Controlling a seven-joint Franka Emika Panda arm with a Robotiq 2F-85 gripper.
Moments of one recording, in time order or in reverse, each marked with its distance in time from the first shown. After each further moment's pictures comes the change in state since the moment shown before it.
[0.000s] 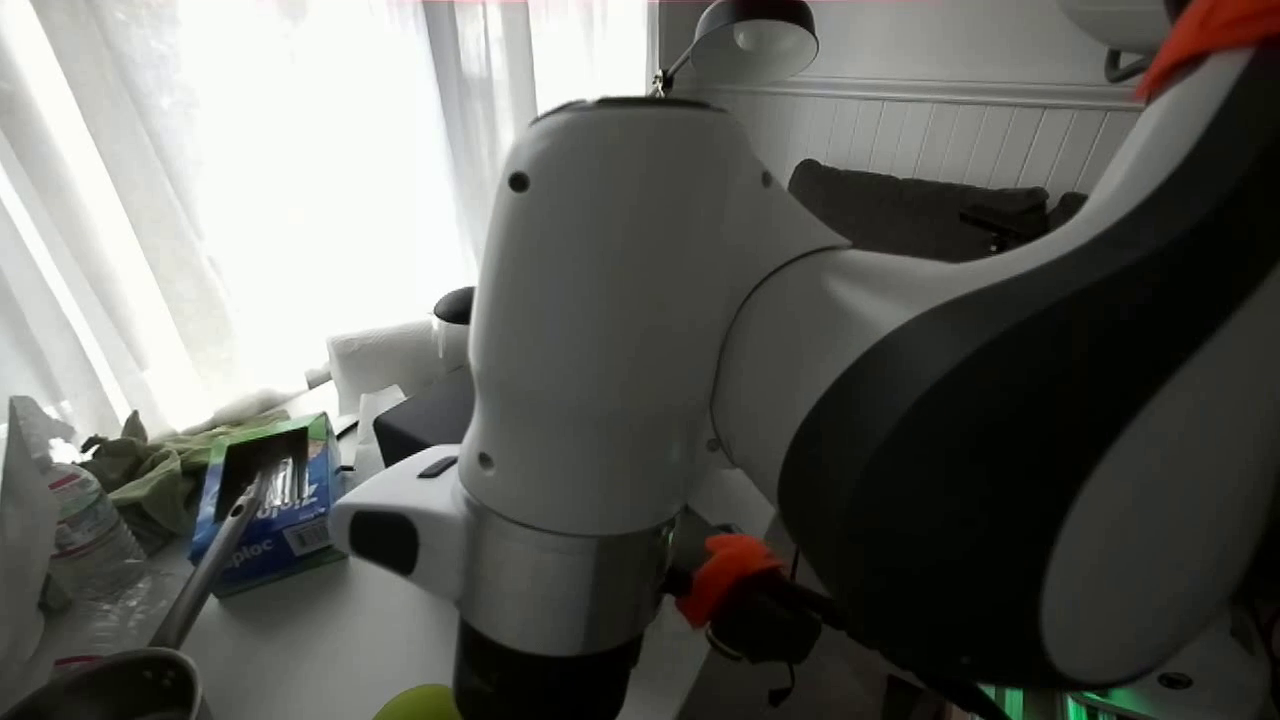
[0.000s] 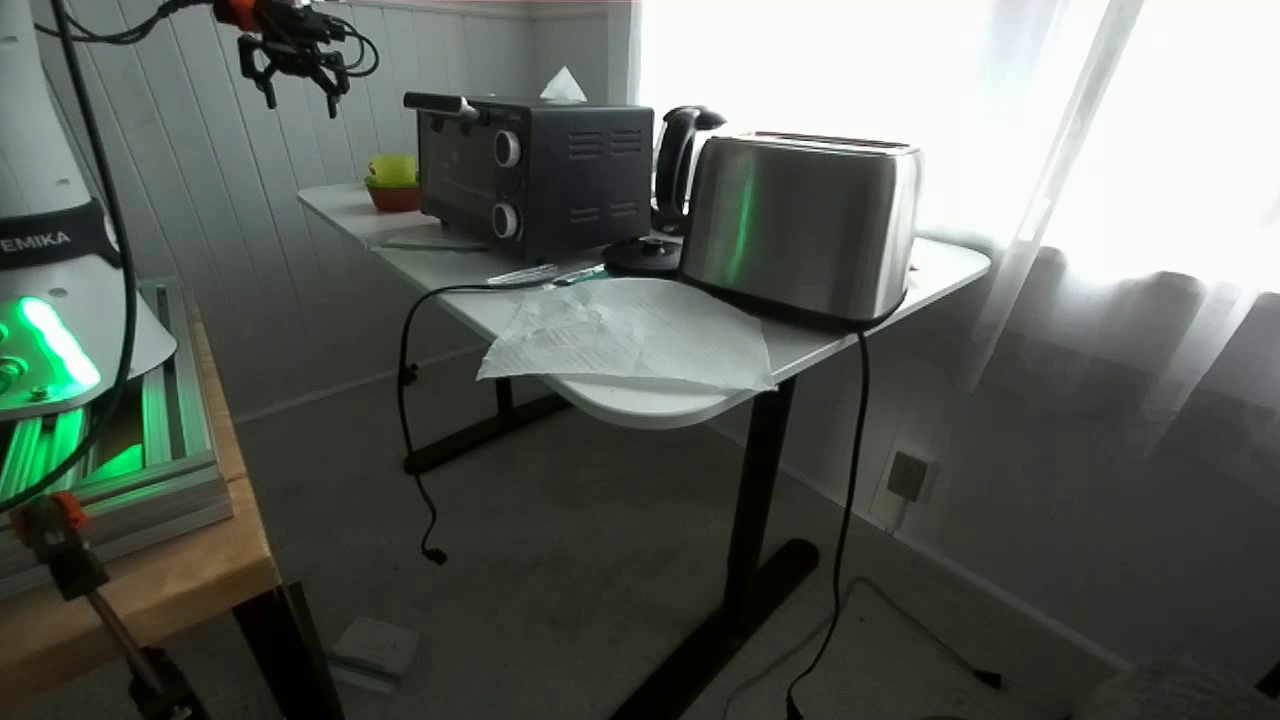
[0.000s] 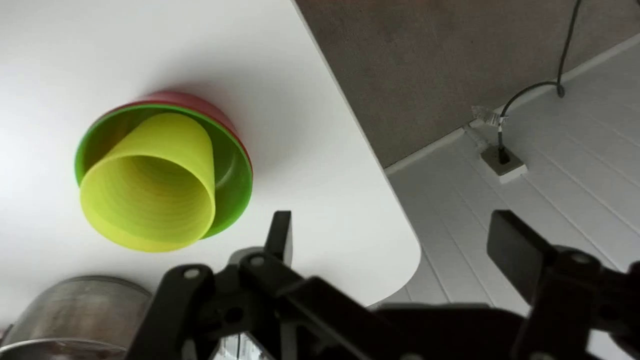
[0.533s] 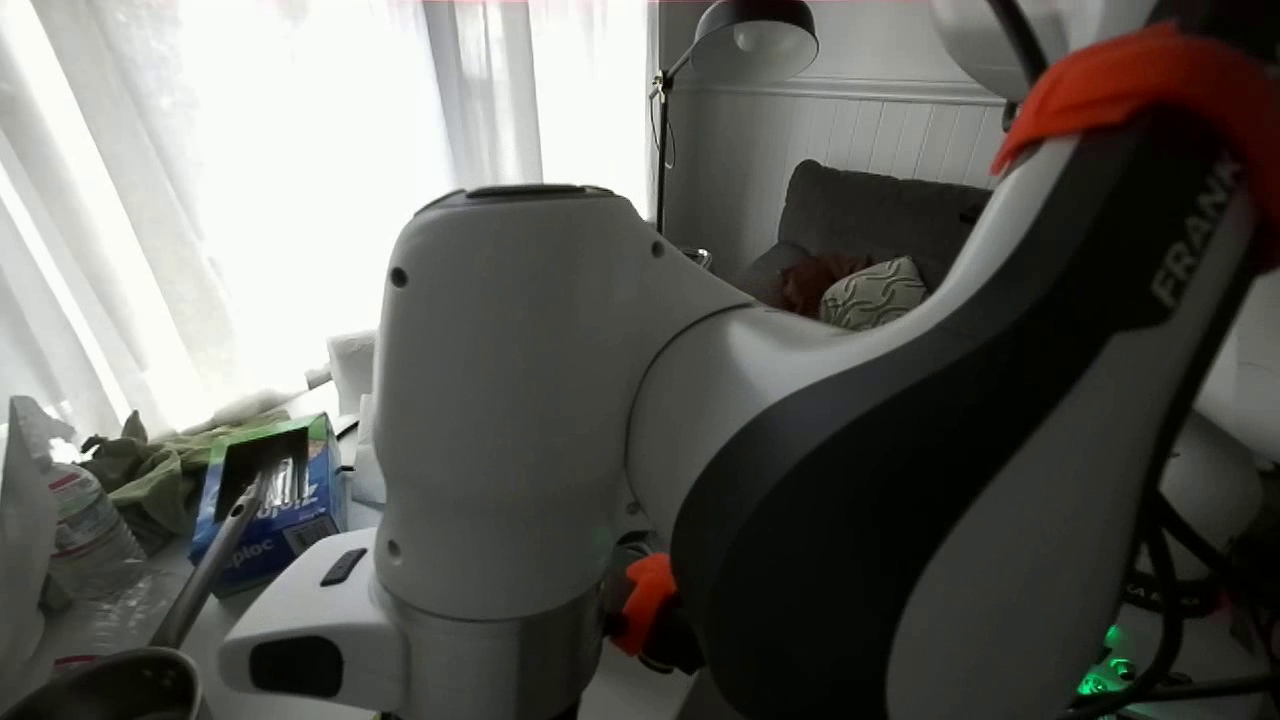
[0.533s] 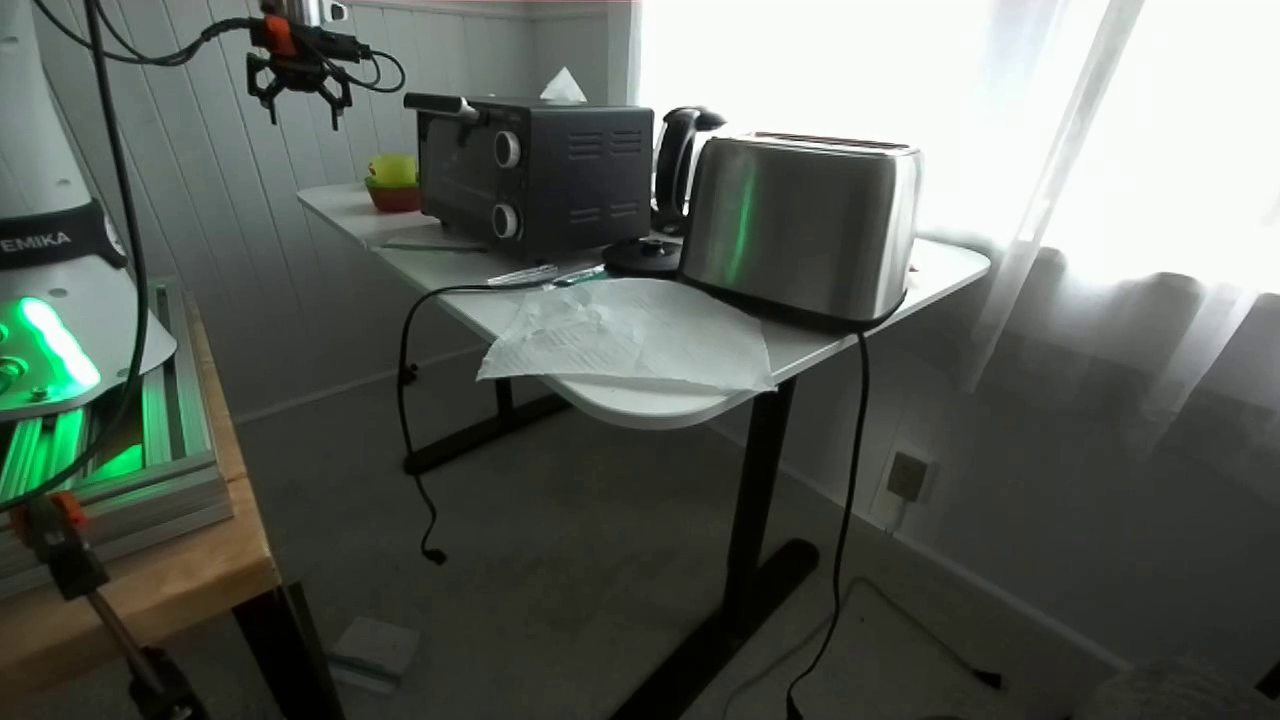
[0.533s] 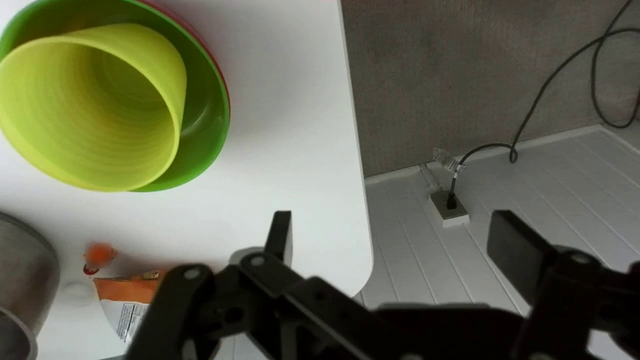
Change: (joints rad) arm -0.006 0.133 0.016 0.105 -0.055 -0.032 -0.264
